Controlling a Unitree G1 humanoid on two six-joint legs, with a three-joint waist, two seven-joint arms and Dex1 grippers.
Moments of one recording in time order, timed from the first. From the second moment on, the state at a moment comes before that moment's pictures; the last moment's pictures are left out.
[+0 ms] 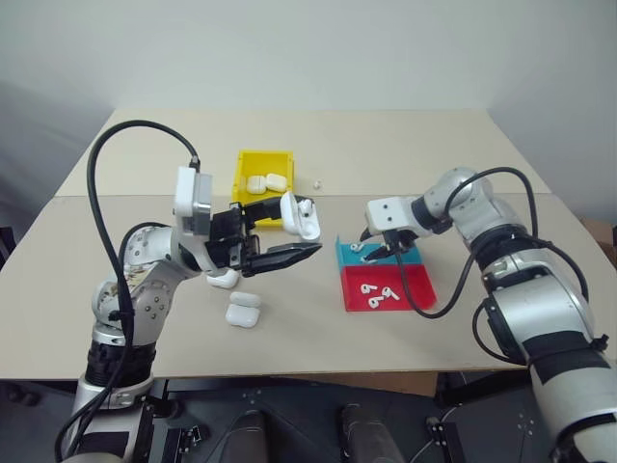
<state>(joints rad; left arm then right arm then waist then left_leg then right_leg) -0.50 0.51 0.07 -0.27 -0.75 0.38 -1.12 -1.22 -0.48 0.38 1.14 -0.33 -0.40 1.38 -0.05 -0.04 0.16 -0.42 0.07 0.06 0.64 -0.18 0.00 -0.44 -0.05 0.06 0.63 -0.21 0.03</state>
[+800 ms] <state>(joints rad) -0.45 0.52 0.08 -0.33 -0.75 0.38 -1.07 -1.28 -0.42 0.42 1.25 -0.42 -0.37 1.34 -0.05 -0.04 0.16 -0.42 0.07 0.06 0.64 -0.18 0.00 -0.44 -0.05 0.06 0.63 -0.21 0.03</state>
